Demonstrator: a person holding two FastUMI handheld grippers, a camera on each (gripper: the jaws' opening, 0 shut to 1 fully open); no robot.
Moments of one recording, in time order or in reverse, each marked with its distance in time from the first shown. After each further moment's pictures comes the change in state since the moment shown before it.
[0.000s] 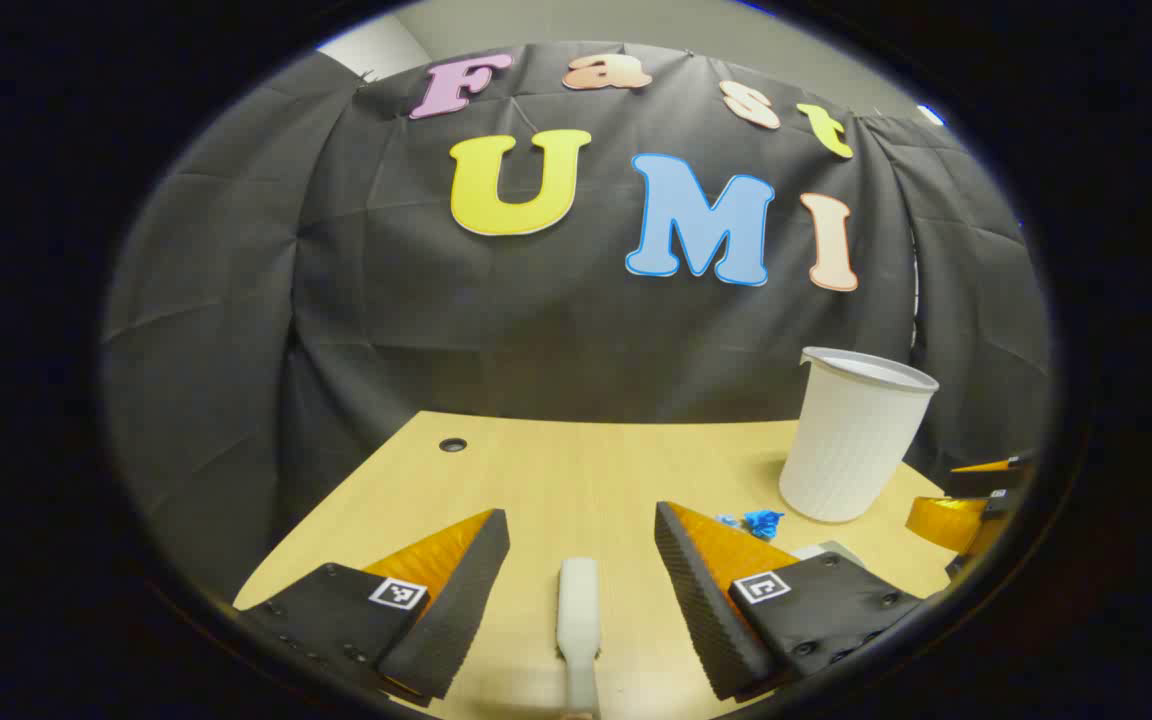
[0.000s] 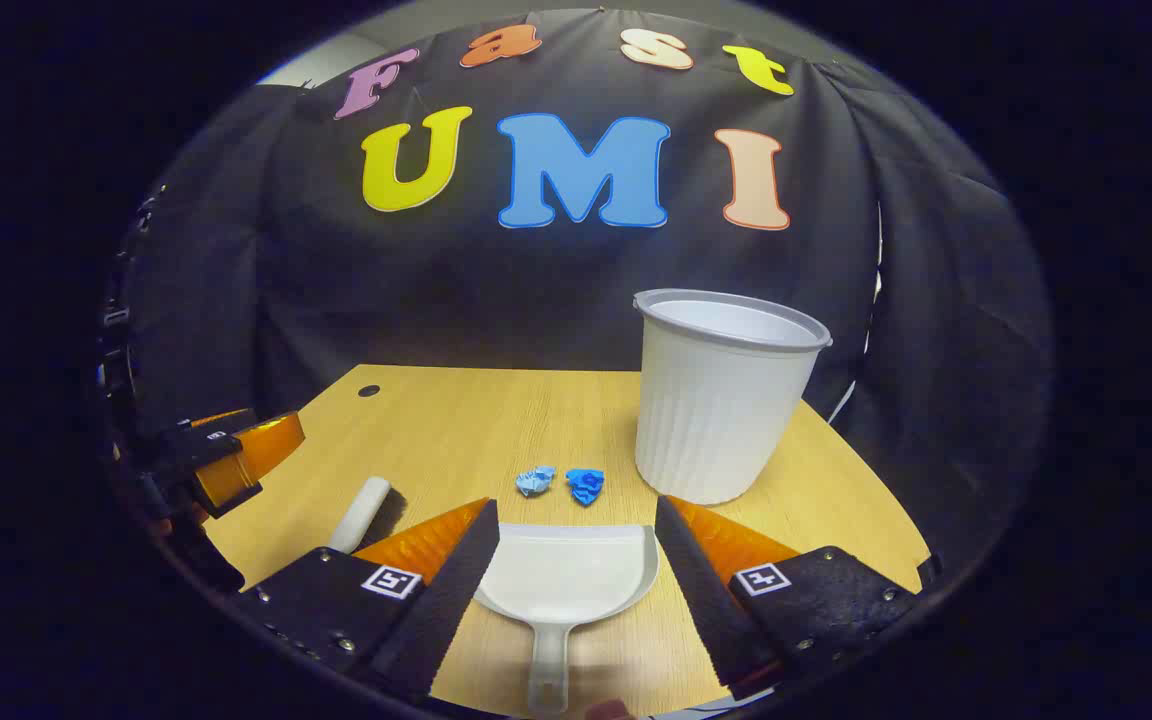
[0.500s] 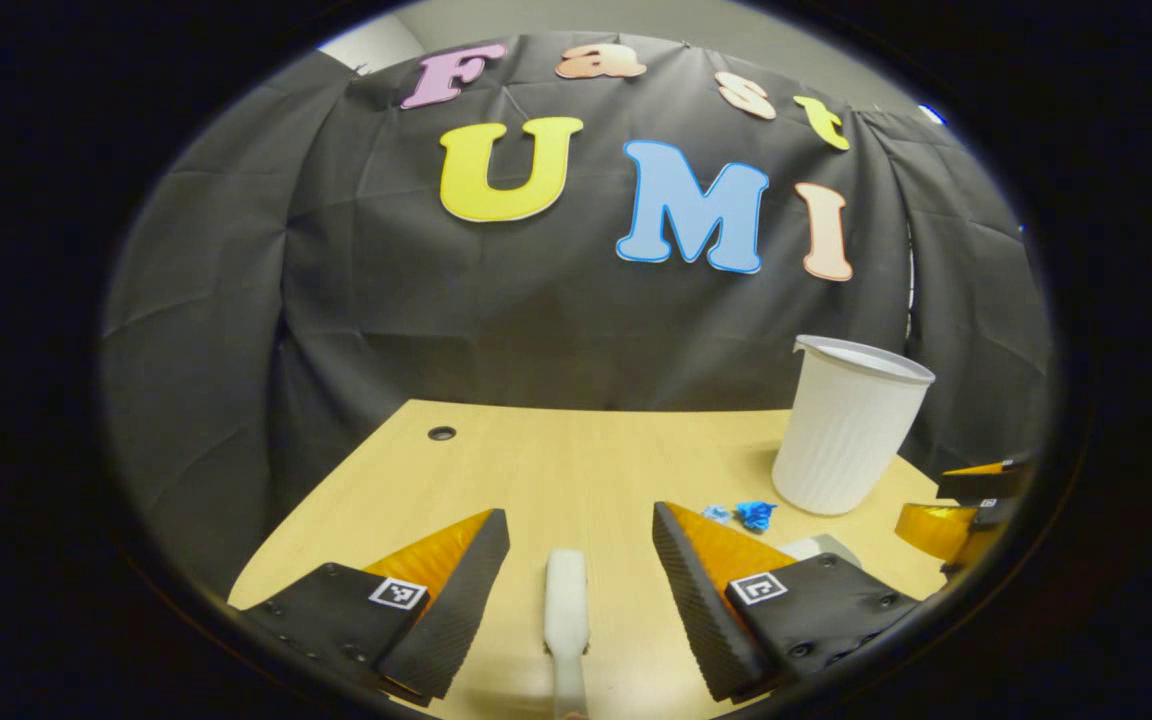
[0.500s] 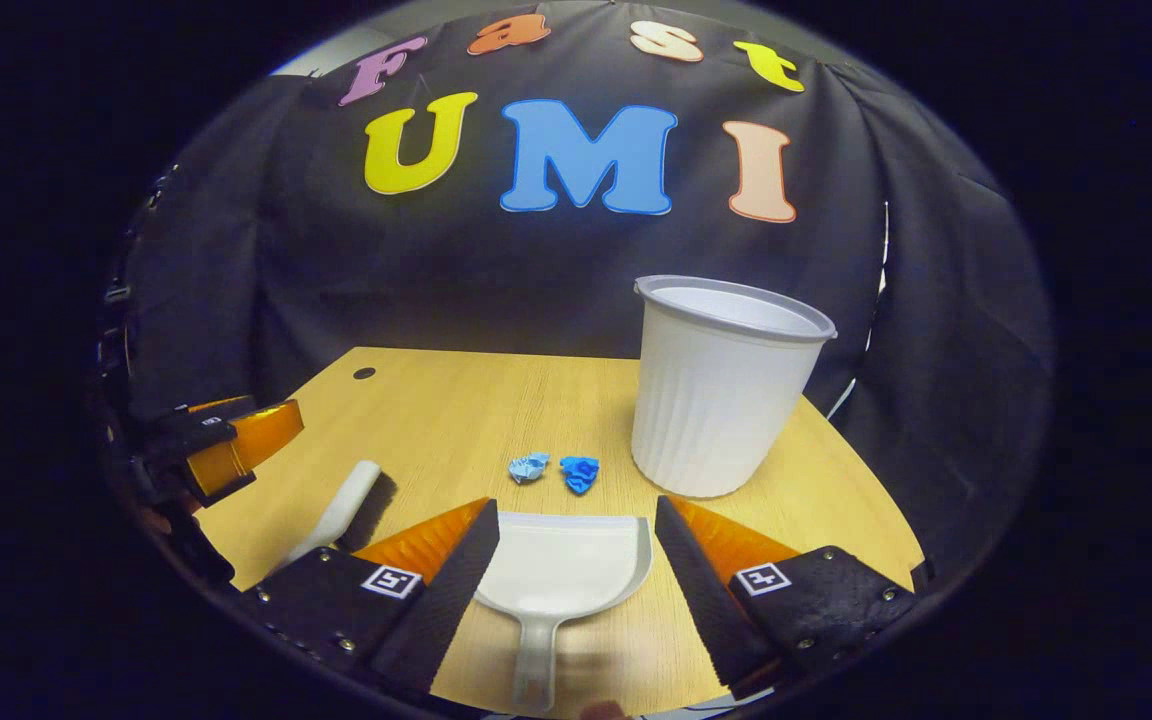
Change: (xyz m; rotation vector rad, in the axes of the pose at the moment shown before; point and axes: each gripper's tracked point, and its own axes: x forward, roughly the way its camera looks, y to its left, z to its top) left arm 0.008 -0.011 -0.008 -0.001 0.031 -0.021; right arm 0.006 -0.003 -0.008 -0.039 0.026 -0.006
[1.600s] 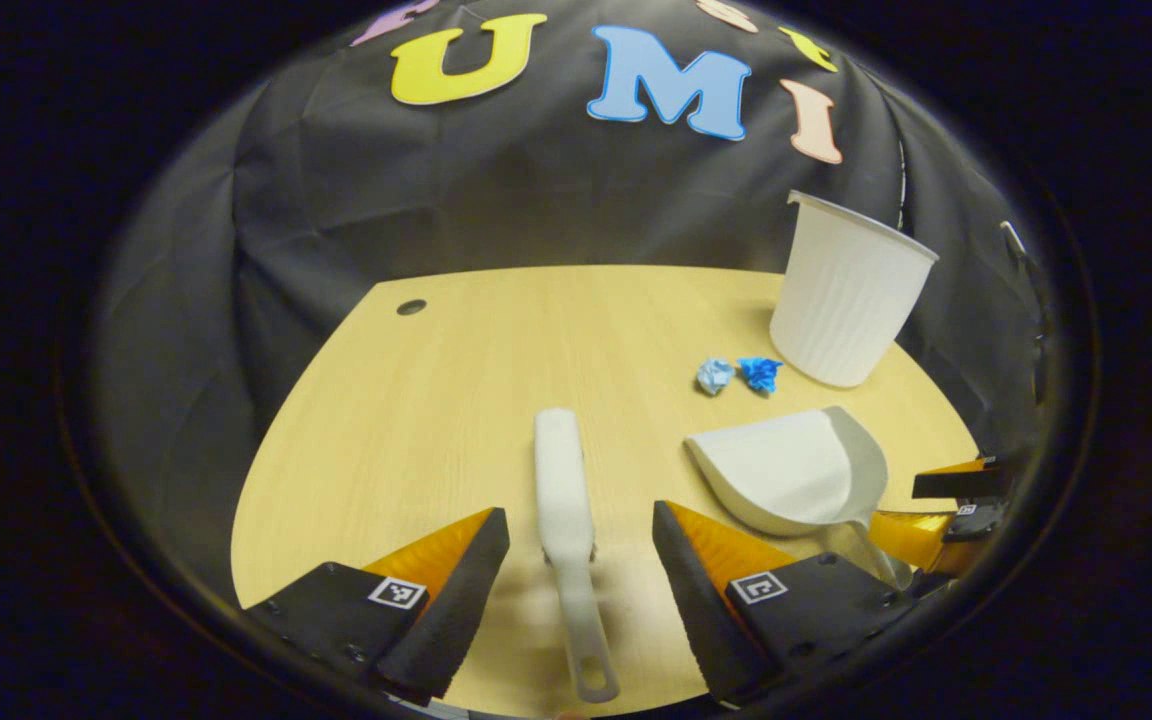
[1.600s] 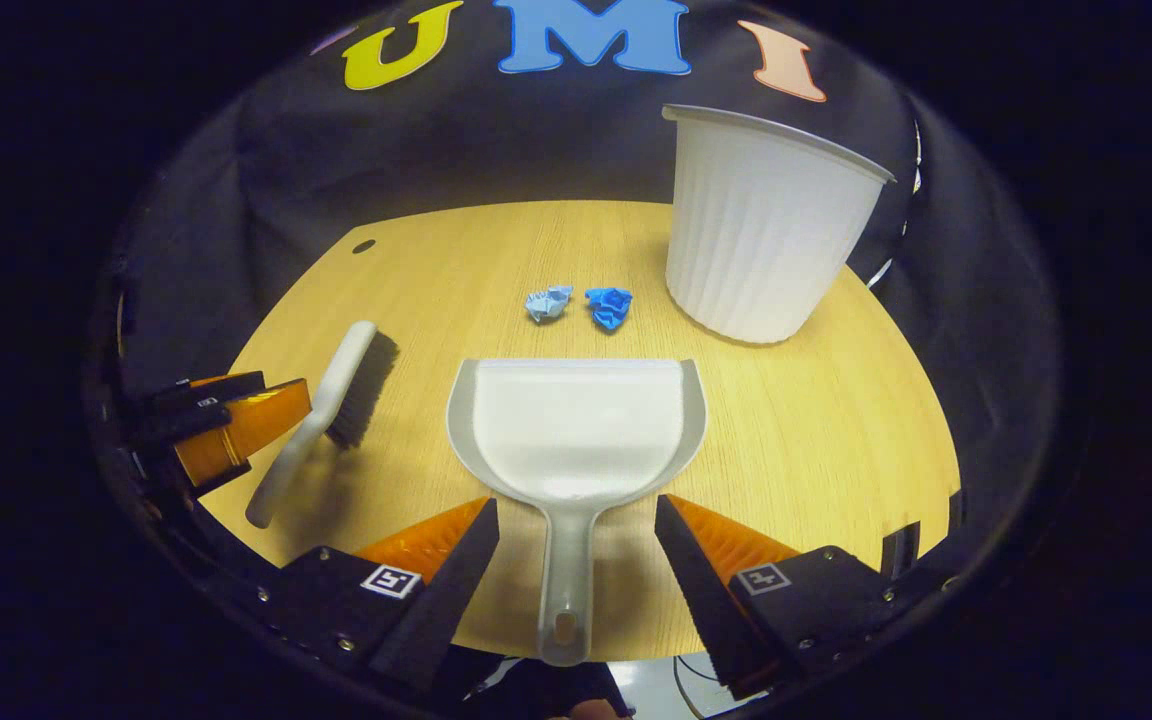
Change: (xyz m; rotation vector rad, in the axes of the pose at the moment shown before) left arm 0.002 0.007 -0.131 0.063 0.466 -0.040; right arm 0.004 0.024 -0.121 0.071 0.505 0.060
